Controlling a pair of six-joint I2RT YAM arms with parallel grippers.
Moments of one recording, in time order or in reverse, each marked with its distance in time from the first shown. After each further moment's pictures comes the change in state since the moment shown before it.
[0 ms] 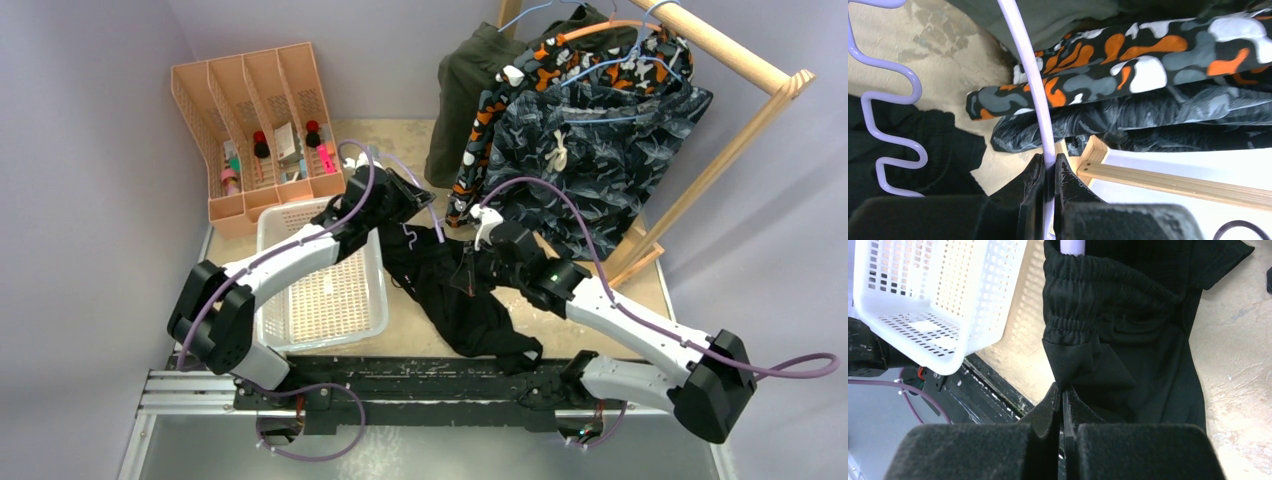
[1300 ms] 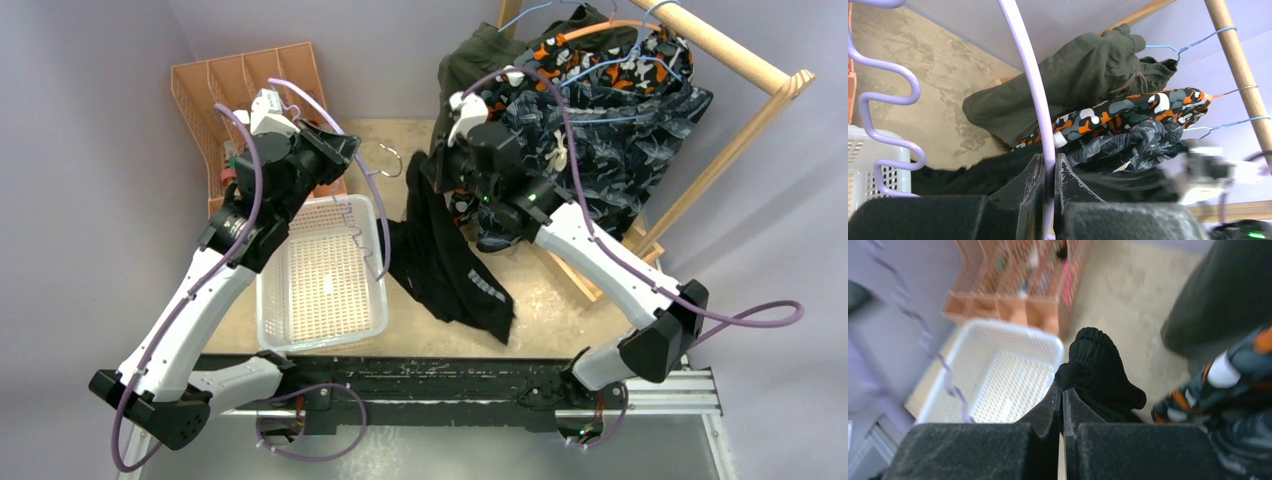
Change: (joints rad) left arm 0.122 -0.399 0.356 -0.490 -0.196 0.282; right arm -0.037 0.377 0.678 -0.001 0.227 -0.133
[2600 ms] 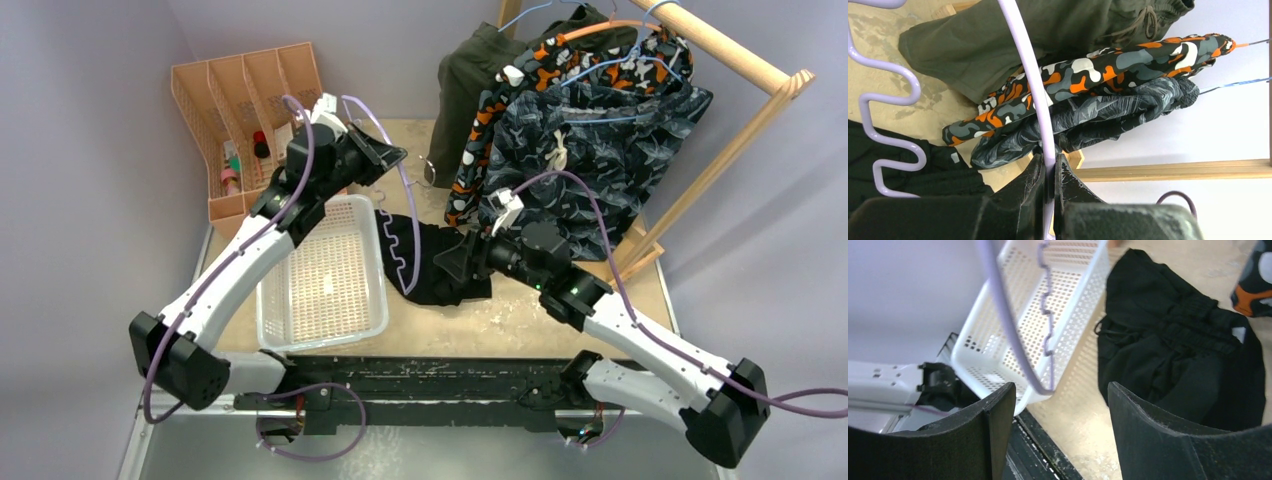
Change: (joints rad) left arm 0.002 0.170 -0.094 0.177 0.275 -0.120; right arm 0.000 -0.504 -0.722 0.285 -0.241 0.194
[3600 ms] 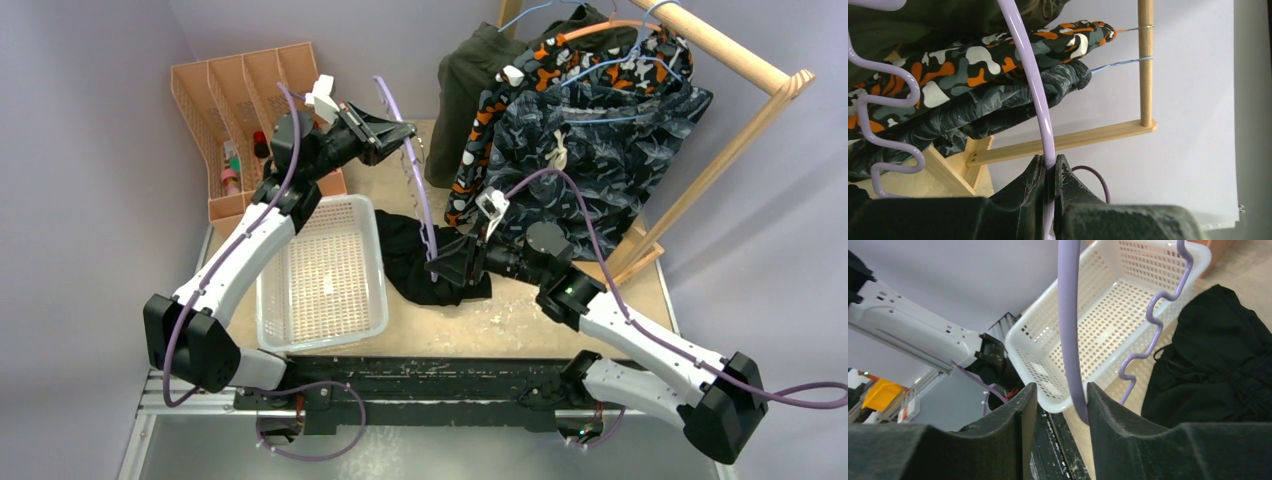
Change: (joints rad) left arm 0.123 0.111 0.002 0.373 0.411 -0.314; right arm 0.000 -0.004 -0.056 0.245 -0.288 -0.044
